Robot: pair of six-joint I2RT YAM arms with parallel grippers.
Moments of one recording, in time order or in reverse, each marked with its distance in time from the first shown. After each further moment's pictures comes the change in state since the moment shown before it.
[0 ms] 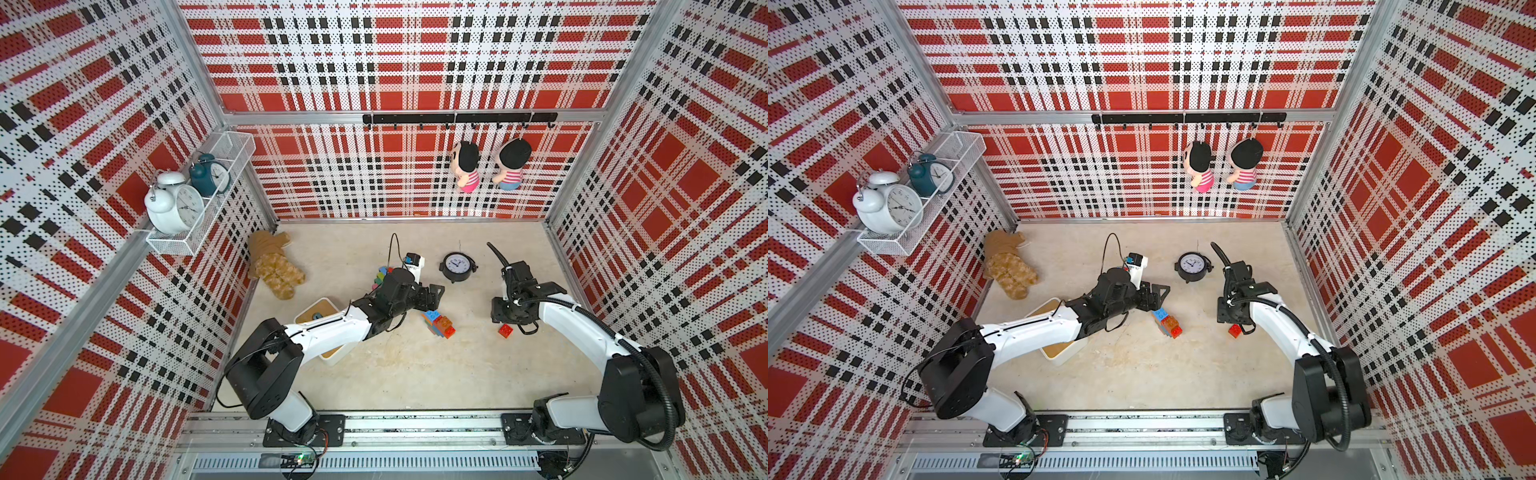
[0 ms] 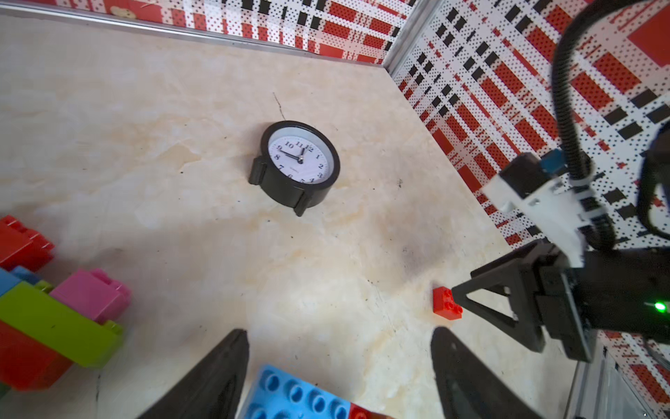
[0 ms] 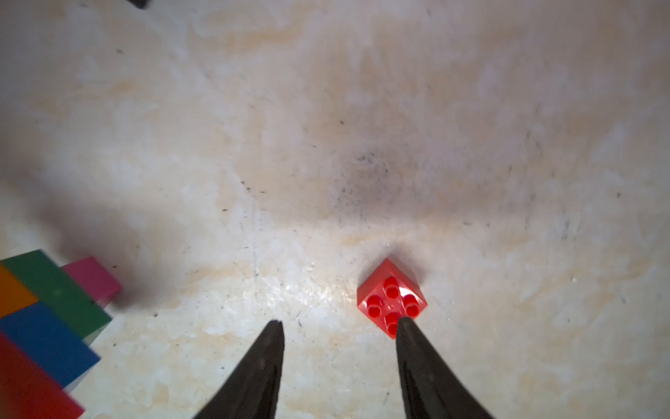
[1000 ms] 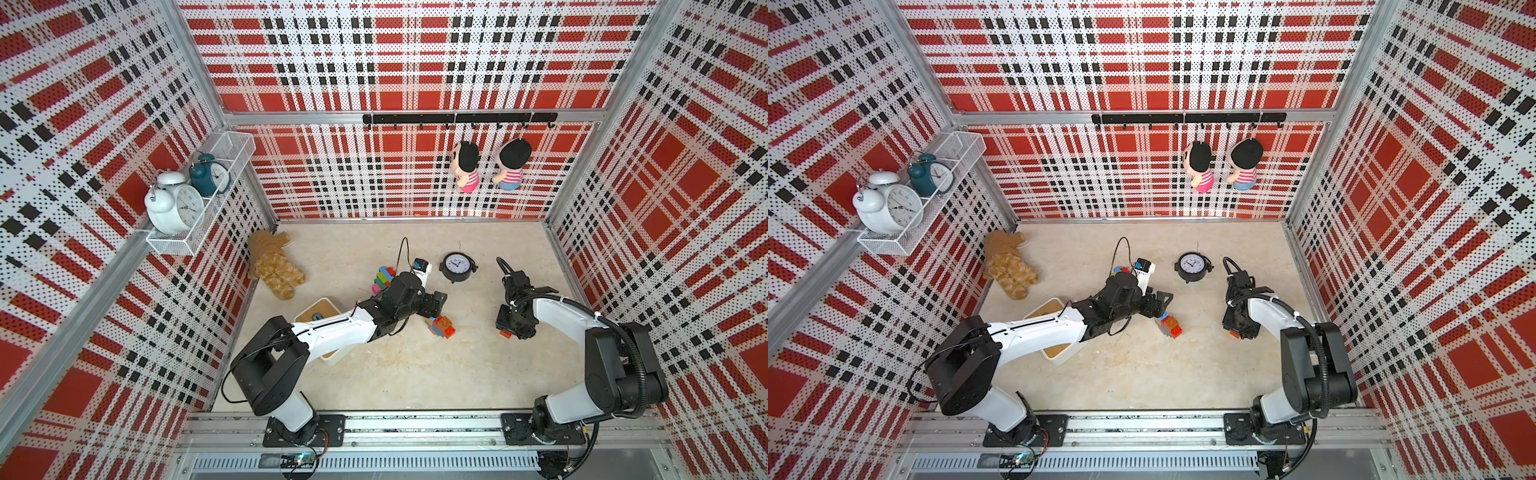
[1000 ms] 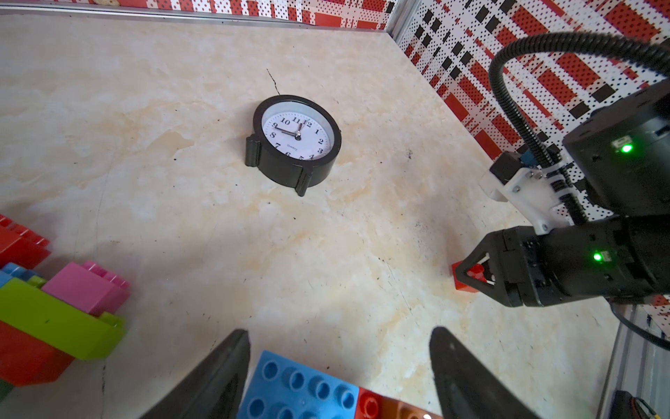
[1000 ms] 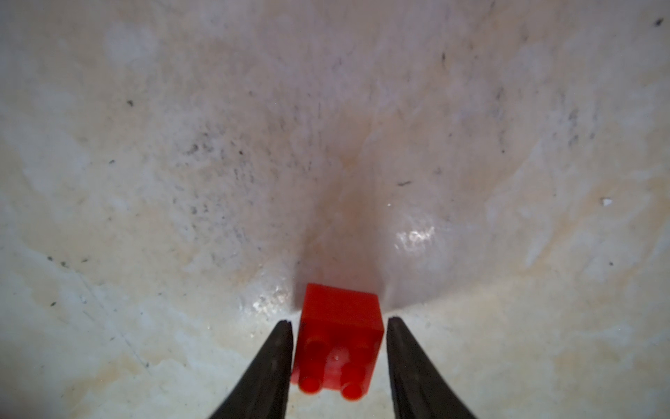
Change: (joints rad) left arm -0.031 0.030 0.008 -0.047 -0.026 0.071; right arm -0.078 0.126 -0.076 0.071 0.030 0.237
